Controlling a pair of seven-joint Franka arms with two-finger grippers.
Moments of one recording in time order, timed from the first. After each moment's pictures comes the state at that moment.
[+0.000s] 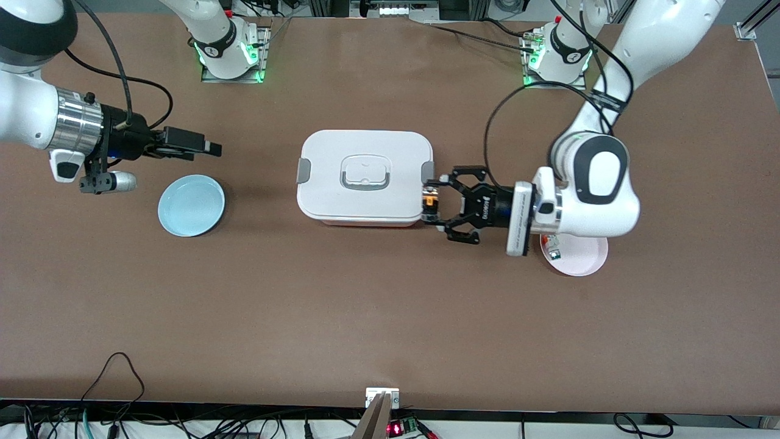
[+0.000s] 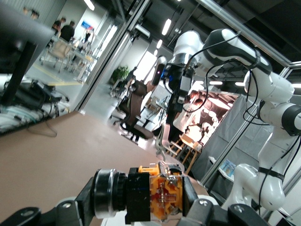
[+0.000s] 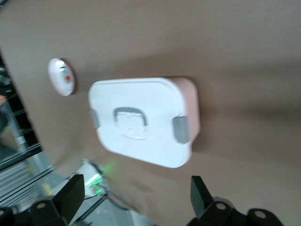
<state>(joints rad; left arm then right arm) -0.02 0.51 -0.37 -1.66 -1.60 1.92 1.64 0.10 0.09 -0.02 -1.69 0.70 1.58 0.12</state>
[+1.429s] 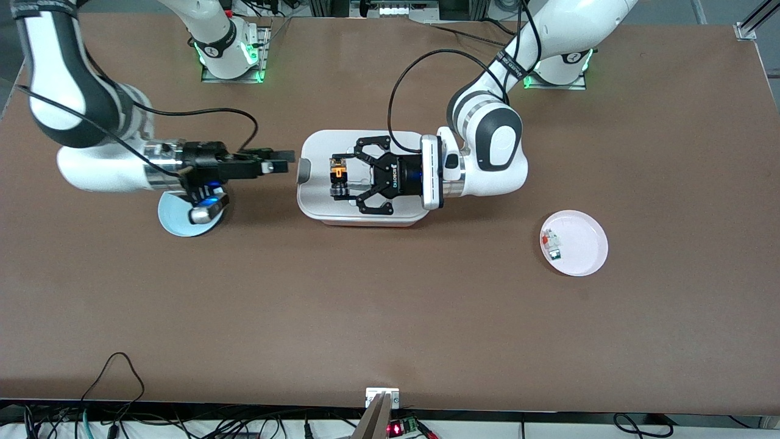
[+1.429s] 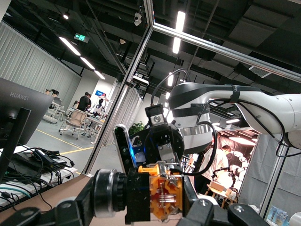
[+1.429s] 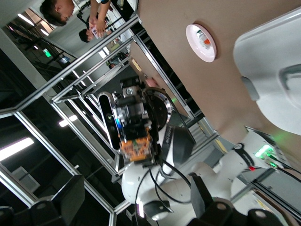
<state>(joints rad) -0.30 0.55 -0.37 -1.64 -2.10 2.14 2.07 0.21 0.23 -0.01 -1.90 1.56 1.73 0.10</state>
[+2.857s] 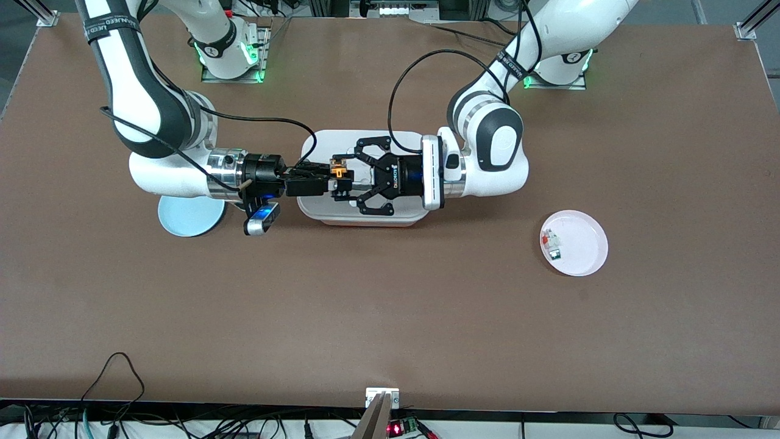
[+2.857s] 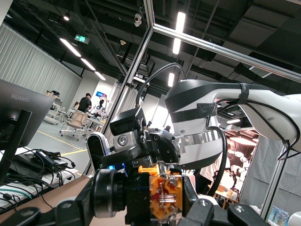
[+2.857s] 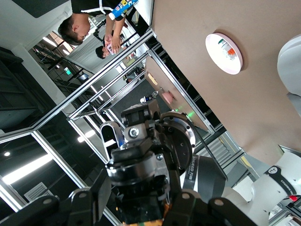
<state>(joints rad) -0.30 0.55 -0.37 -1.63 -2.10 2.14 2.07 0.36 0.32 -0.01 -1.81 1.71 1.91 0.10</state>
